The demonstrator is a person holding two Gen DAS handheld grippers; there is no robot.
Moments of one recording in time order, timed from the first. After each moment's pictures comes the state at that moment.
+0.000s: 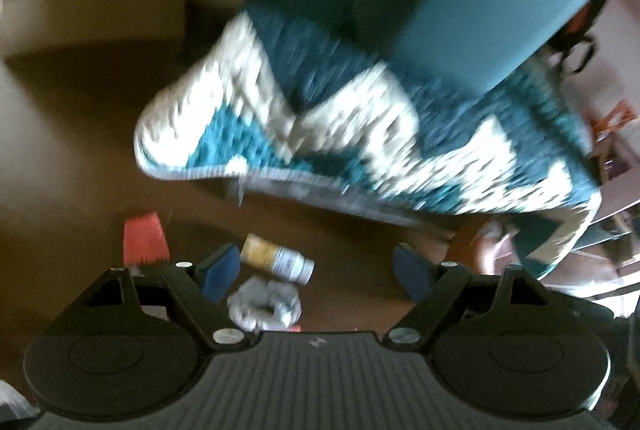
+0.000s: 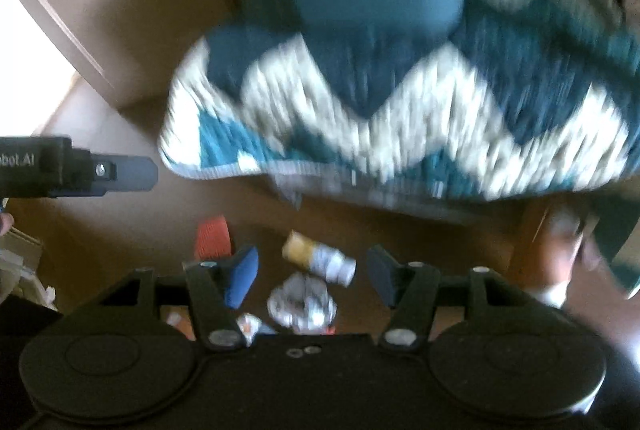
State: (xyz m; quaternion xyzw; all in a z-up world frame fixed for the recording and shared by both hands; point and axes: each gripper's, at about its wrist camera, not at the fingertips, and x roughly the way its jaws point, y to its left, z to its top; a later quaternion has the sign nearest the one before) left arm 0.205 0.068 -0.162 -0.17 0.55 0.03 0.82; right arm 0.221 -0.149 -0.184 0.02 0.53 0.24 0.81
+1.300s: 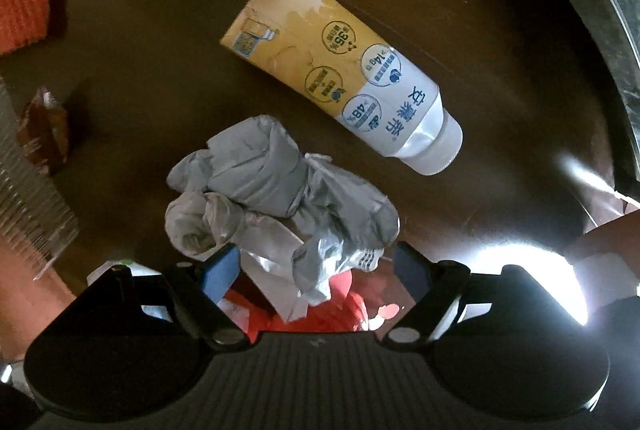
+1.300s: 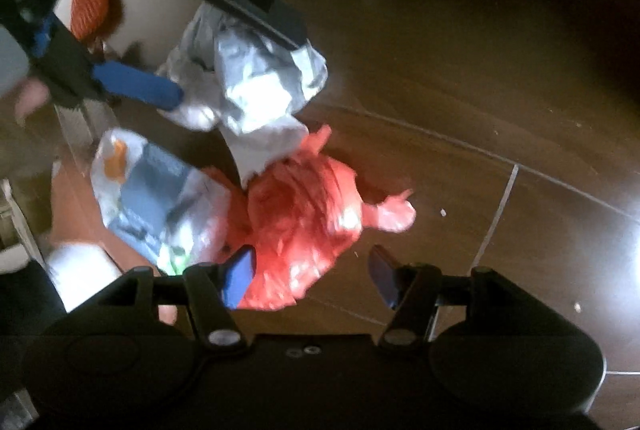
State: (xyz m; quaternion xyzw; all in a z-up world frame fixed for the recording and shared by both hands) left arm 0.273 0.063 -0.544 -0.27 0.79 0.08 0.55; right arm 0.212 -0.088 -0.533 0.00 0.79 0.23 0.57
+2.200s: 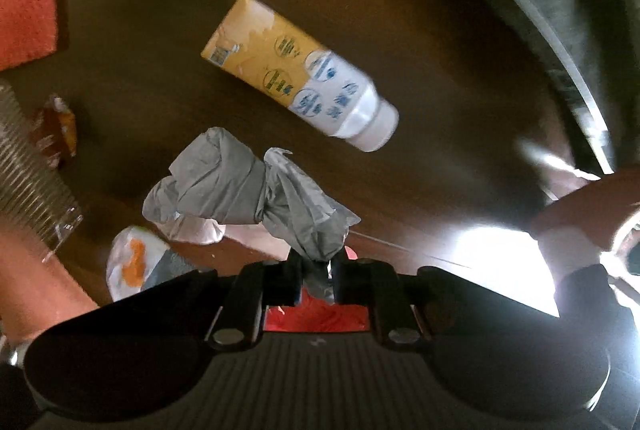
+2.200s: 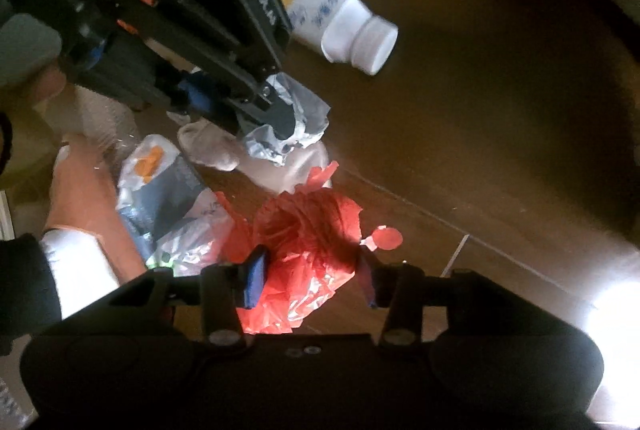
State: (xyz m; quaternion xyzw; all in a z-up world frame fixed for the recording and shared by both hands) left arm 0.281 0.058 -0.482 -0.28 0.77 0.05 0.57; right arm 0.219 -0.069 -0.459 -0.09 0.73 0.26 0.62
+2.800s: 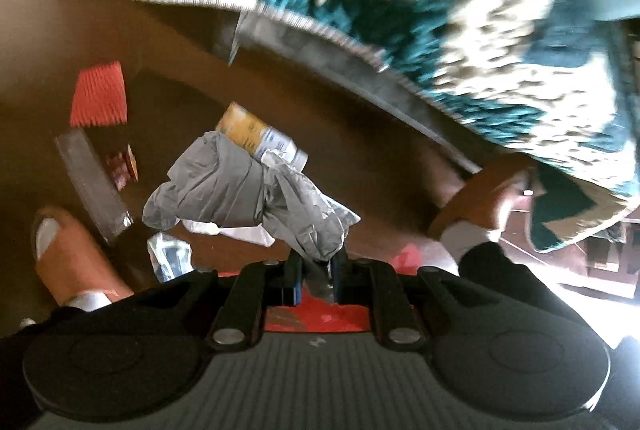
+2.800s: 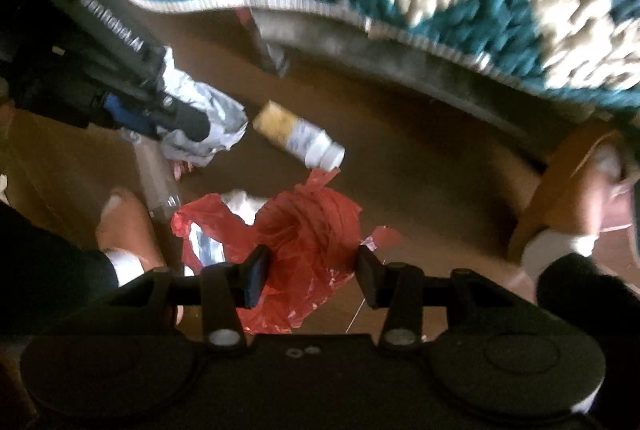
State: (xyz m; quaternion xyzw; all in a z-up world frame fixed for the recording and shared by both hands) left arm 0.216 0.070 -0.264 -0.28 0.65 0.03 0.71; right arm 0.190 -0.121 -0.271 -0.11 0.61 0.25 0.75
